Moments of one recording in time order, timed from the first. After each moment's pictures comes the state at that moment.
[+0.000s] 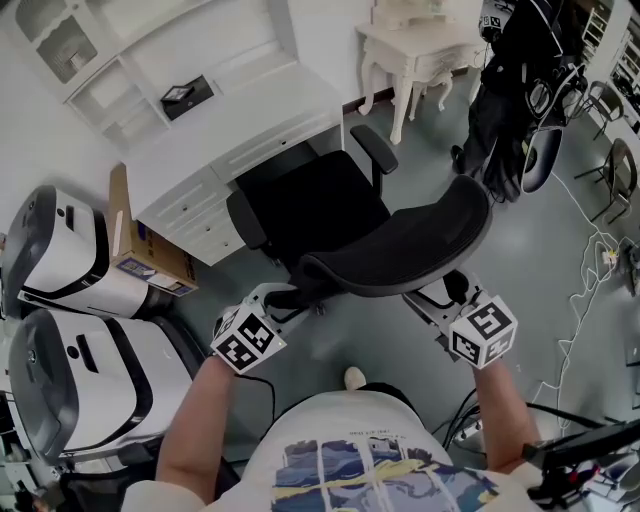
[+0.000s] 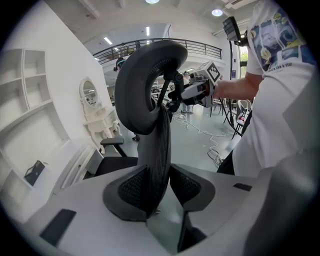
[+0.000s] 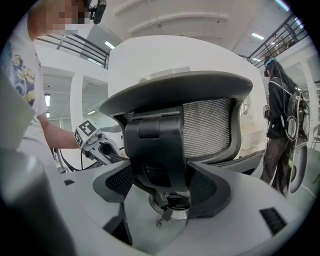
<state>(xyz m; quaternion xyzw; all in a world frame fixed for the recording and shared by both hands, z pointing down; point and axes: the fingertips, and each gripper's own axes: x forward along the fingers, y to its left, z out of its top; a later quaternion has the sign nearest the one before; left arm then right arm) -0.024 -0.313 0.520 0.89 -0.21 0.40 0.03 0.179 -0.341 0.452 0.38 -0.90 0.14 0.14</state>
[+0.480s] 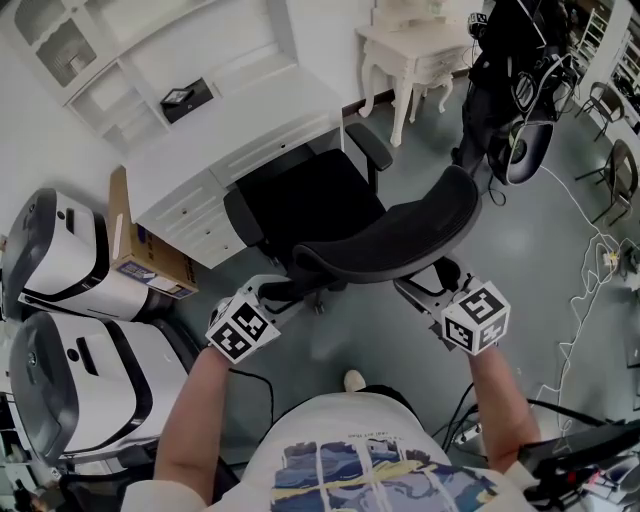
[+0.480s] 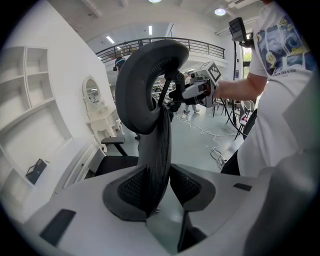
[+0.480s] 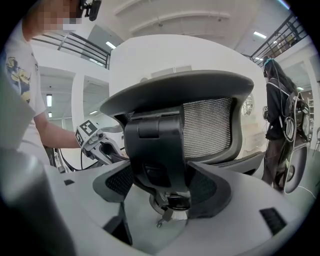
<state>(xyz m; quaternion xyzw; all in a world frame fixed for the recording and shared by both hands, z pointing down) -0.032 -0.340 0.522 0.89 -0.22 0.40 0.04 0.170 -0.372 0.453 0.37 -0.91 0.14 0.14</state>
